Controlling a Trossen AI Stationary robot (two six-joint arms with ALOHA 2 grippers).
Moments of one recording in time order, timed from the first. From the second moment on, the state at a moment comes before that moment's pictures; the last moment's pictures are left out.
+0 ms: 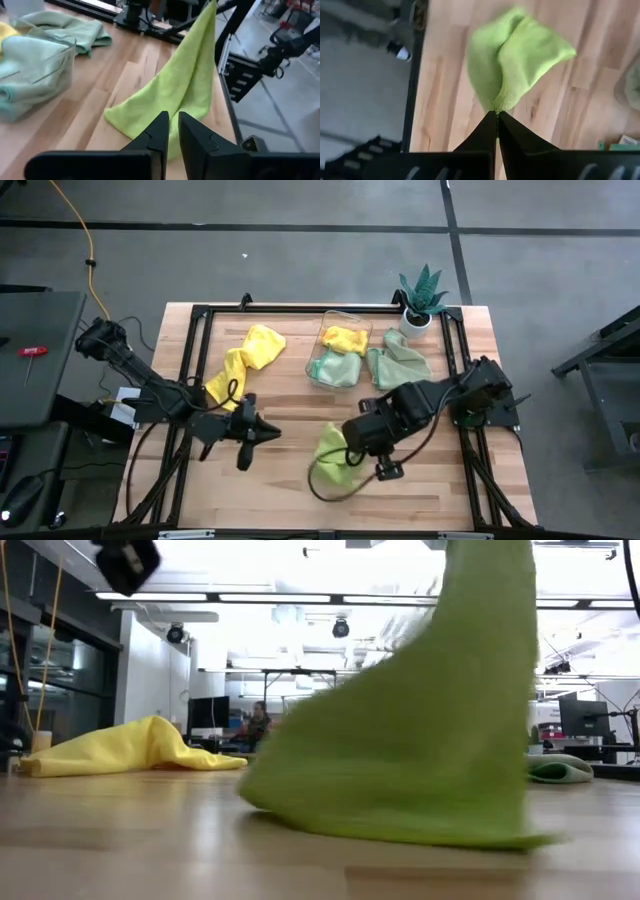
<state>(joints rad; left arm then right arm) -0.52 1.10 0.64 0.02 -0.57 -0.56 0.42 1.90 2.14 -1.54 -0.10 0.23</state>
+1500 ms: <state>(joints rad) -0.35 1.92 0.89 0.30 -0.31 0.20 0.44 1.79 1.77 -1.34 -0.09 0.52</state>
